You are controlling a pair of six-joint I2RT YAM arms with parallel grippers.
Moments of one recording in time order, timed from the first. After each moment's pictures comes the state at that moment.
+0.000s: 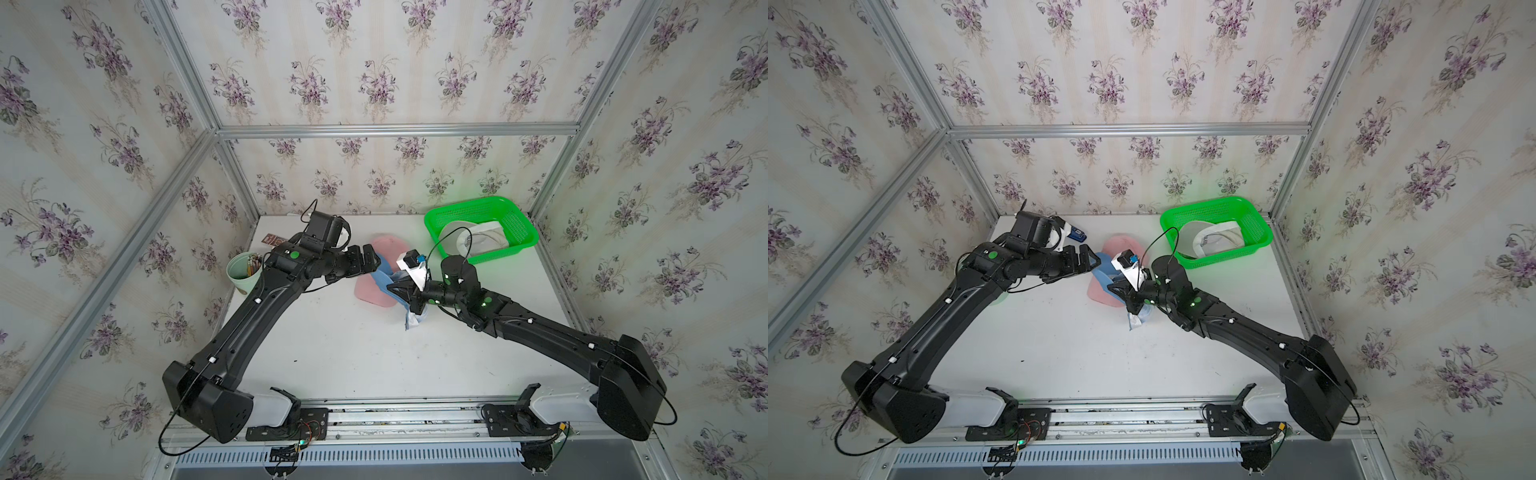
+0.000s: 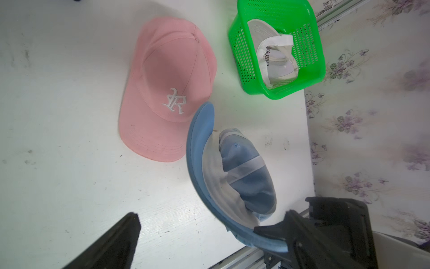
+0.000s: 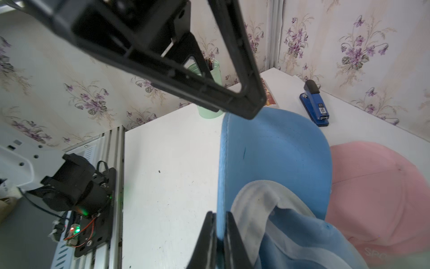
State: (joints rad) left arm -0.40 1.36 1.43 -0.92 0.24 -0.63; right arm 0.80 1.36 0.90 0.12 -0.38 0.02
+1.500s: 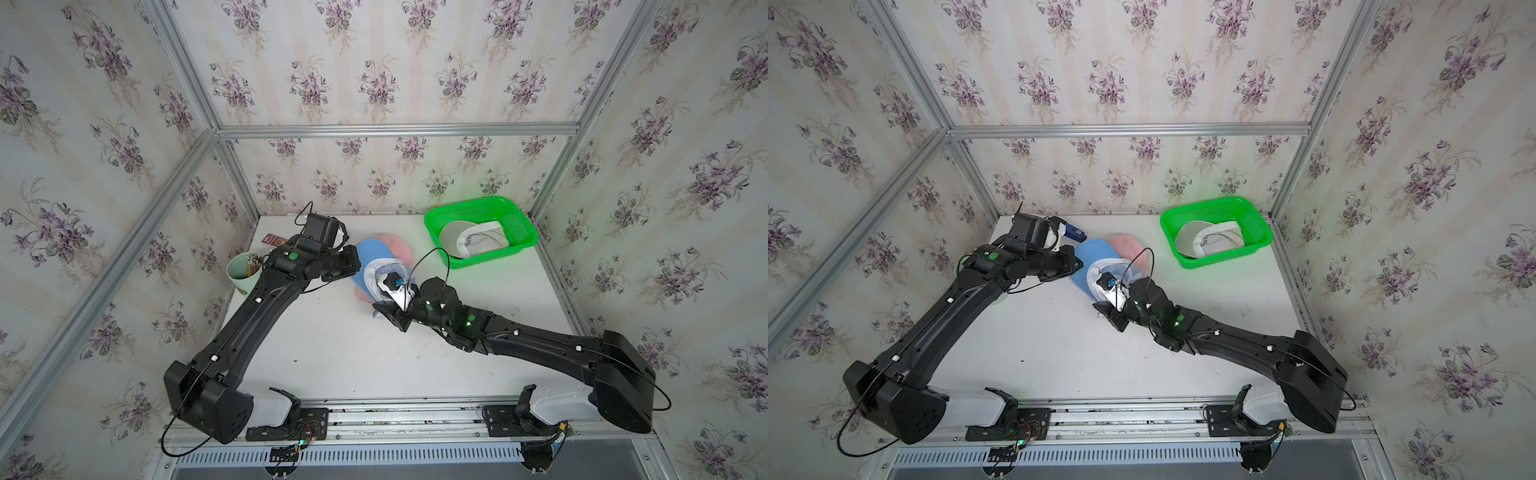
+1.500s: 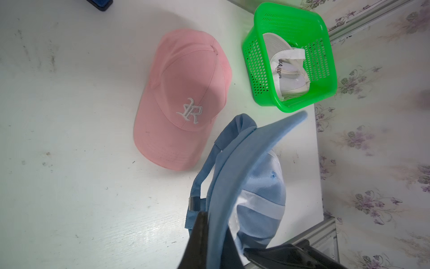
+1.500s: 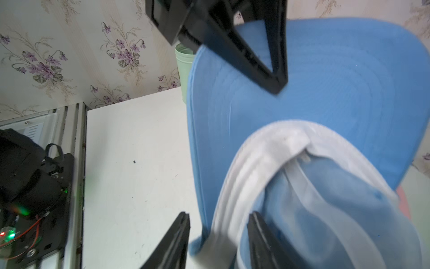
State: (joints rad) left arm -0.38 1.37 1.42 -0.89 0.20 -0.58; right arm 0.99 1.32 0.81 0.17 -0.09 -0.04
